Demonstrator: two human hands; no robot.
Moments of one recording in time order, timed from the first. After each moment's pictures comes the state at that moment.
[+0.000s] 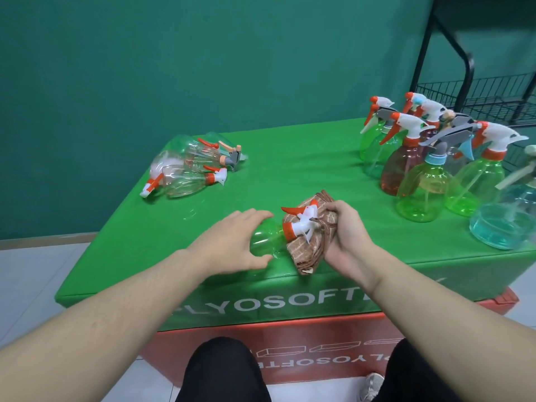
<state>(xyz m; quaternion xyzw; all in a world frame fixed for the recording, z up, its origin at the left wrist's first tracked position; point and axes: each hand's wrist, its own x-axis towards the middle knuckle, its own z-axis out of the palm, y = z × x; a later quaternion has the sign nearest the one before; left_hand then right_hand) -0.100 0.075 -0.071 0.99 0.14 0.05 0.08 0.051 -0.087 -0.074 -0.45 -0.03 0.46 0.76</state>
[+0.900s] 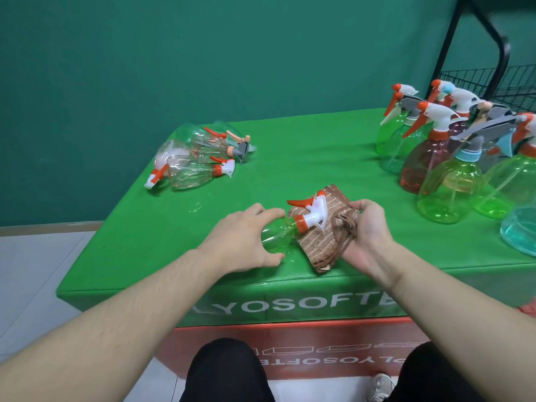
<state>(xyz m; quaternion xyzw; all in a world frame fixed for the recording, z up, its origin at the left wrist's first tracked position) -0.089 0.079 -0.080 0.98 0.20 0.04 0.07 0.064 -0.076 -0.076 -0.45 0.00 0.45 0.77</state>
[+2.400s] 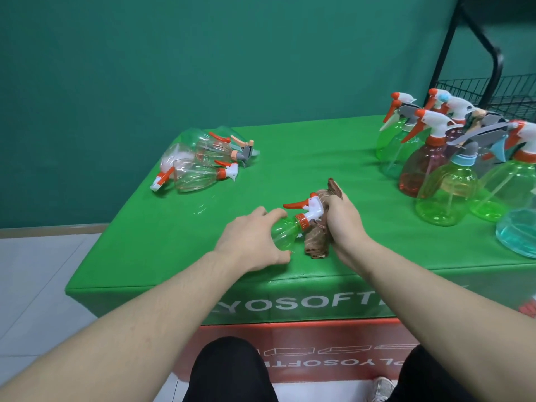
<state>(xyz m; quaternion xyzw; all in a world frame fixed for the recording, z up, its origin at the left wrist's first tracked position) -0.085 0.061 -0.077 0.96 0.26 0.05 0.07 0.055 -0.041 -0.081 -0.62 -0.12 0.29 0.72</state>
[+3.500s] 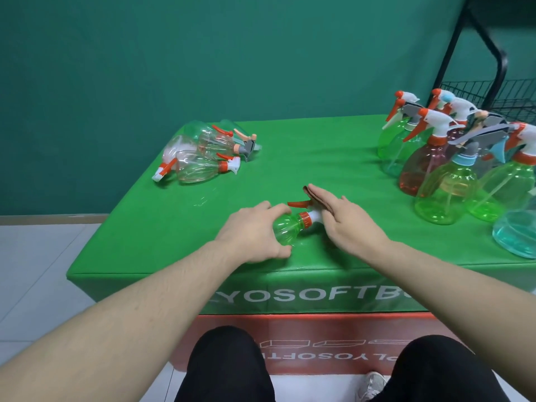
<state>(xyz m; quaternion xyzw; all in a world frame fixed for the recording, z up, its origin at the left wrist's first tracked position) -0.086 0.063 -0.078 0.97 0.24 0.04 0.07 0.068 -0.079 -0.086 -0.79 -0.52 0.08 0.30</state>
